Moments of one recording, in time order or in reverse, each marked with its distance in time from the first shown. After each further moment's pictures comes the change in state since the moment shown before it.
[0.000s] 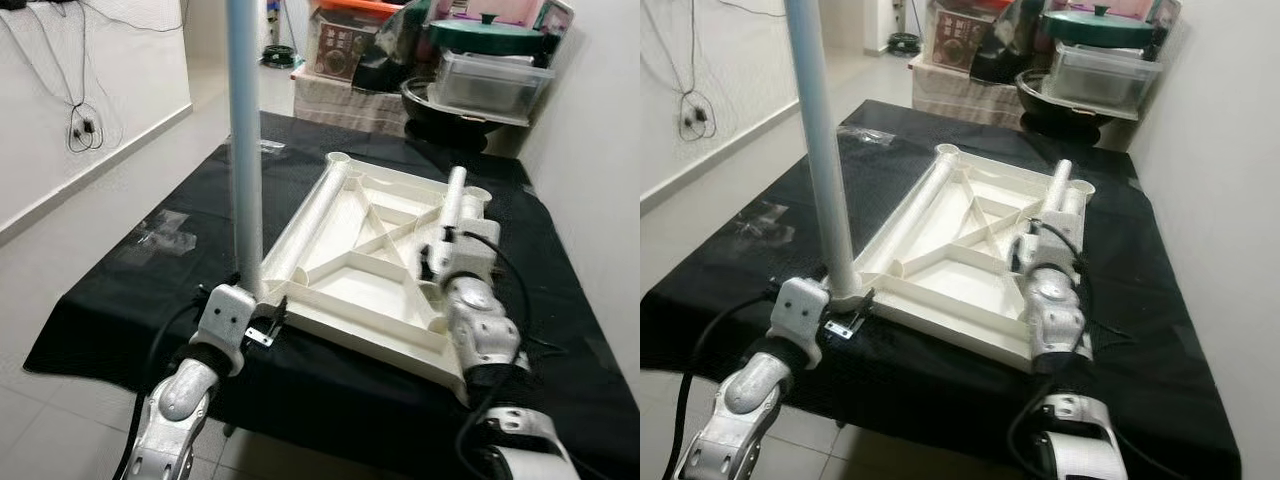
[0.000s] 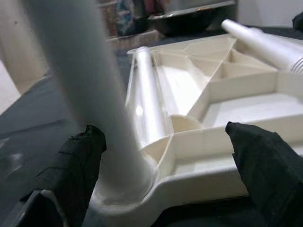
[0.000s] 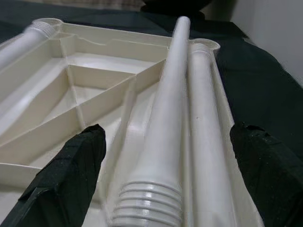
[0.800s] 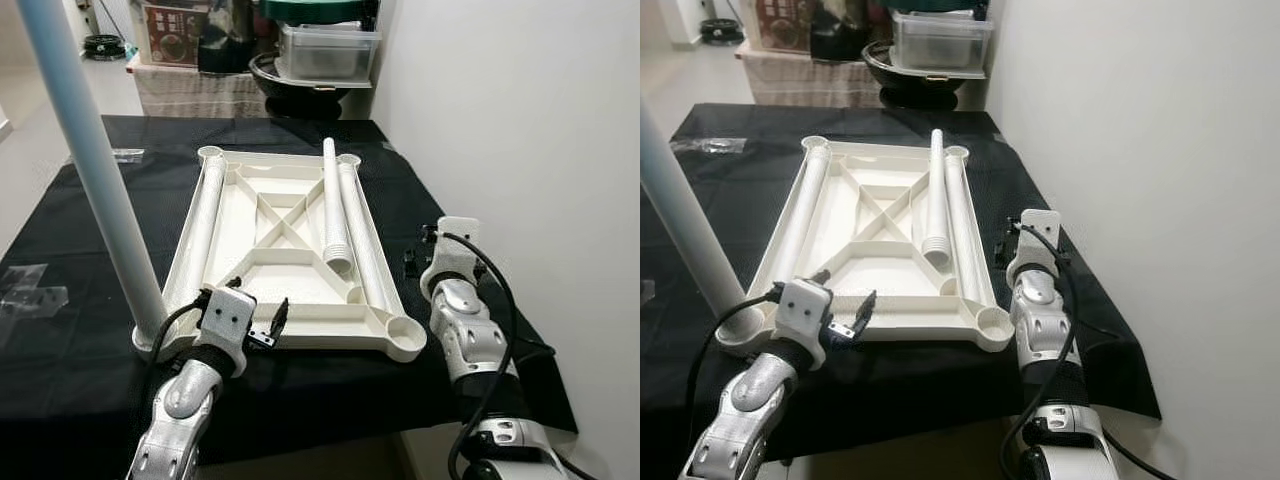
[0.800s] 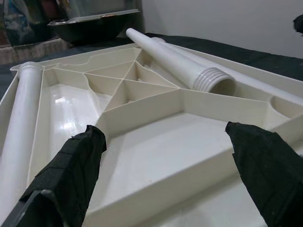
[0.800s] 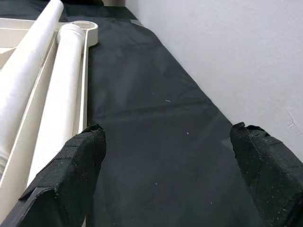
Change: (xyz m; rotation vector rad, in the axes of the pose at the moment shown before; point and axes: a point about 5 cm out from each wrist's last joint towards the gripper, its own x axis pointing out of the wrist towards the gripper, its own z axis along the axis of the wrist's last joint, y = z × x) left arm 0.005 0.005 -0.005 -0.036 0.024 0.029; right arm -0.009 0.013 -0.004 -0.036 -0.024 0.031
